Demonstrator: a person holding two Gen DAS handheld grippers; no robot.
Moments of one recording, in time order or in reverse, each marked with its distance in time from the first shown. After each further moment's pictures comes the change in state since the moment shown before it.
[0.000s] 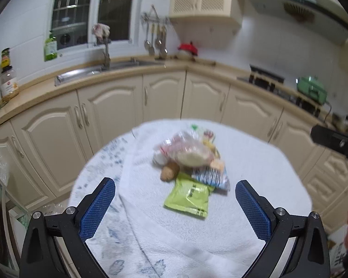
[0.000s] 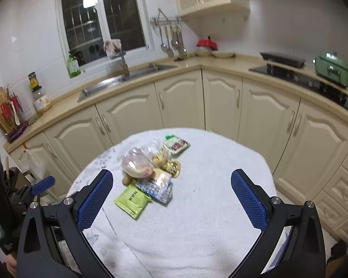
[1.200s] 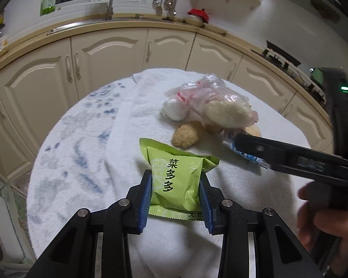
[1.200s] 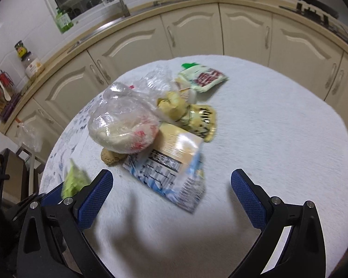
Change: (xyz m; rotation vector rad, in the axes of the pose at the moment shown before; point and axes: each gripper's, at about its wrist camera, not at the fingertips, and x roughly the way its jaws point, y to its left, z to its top) left arm 0.182 0.050 0.015 -0.134 0.188 -0.049; right arm 0.196 0.027 -0.040 0.026 0.354 0.092
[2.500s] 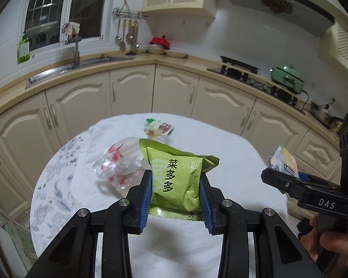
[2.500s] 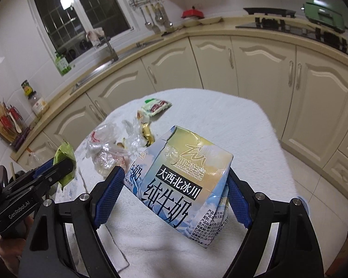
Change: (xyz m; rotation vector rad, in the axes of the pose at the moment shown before) left arm -0.104 -0.107 -0.021 0.195 -0.179 -0.087; right arm -0.172 -0.090 -0.073 0.133 -0.263 0.005
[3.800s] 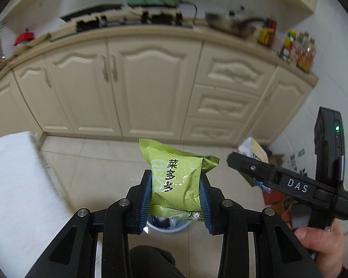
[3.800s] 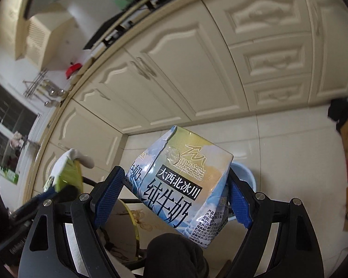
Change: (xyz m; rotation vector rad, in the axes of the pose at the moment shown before) left arm 0.234 -0.345 0.011 0.457 0.351 -0.425; right arm -0.108 -0.344 -0.094 0.684 -0.127 -0.254
